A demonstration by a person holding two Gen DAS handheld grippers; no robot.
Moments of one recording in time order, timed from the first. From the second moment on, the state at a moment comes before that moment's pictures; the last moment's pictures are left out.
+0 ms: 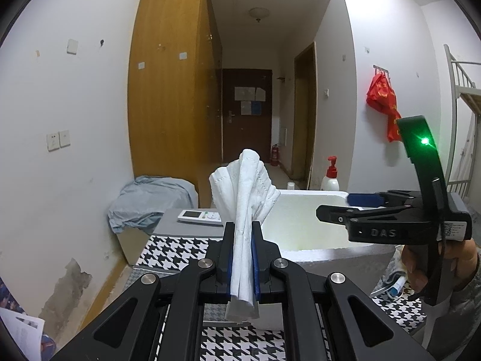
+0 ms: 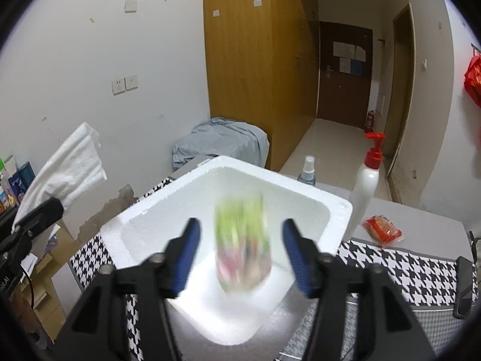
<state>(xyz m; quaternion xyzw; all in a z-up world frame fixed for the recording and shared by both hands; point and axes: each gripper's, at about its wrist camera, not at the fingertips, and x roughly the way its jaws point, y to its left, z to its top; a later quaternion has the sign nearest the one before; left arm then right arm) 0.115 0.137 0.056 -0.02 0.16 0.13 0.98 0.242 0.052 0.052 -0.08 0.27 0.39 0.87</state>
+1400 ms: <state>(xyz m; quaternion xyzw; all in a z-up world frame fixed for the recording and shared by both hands) 0.174 0.105 0.064 -0.01 0.19 0.03 0.98 0.203 -0.065 0.054 -0.04 0.24 0.30 0.92</state>
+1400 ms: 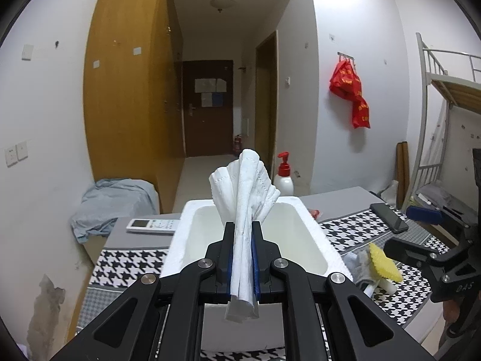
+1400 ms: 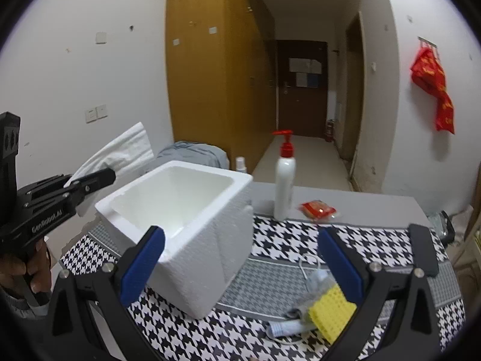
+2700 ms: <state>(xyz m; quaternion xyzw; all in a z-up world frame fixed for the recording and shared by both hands) 0.233 0.100 0.048 -0.01 0.26 0.02 0.96 0.192 -0.114 0.033 -0.02 0.26 0.22 0.94</state>
